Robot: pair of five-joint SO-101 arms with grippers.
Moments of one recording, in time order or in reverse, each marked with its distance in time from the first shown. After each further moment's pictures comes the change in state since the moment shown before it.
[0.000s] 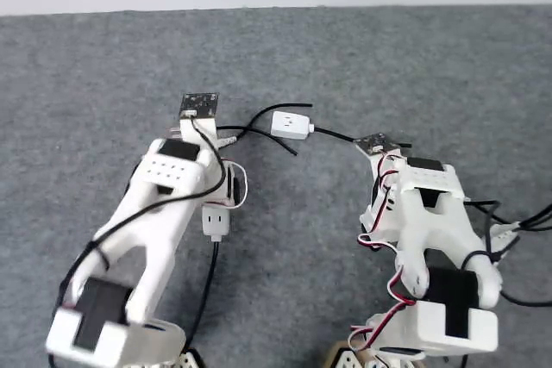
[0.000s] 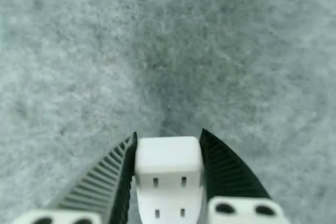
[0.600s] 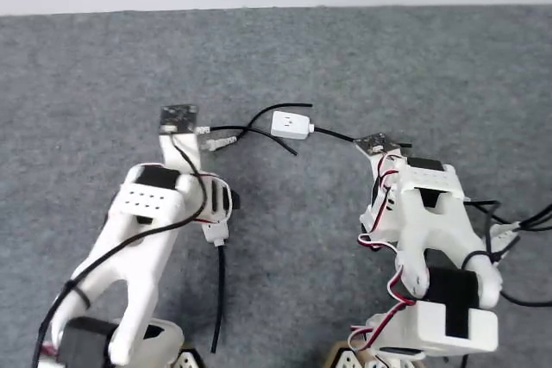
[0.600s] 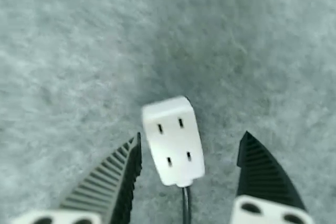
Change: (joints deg) left arm -4.3 -13.0 13.1 -6.3 -1.2; right arm 0.0 0.0 0.0 0.0 0.0
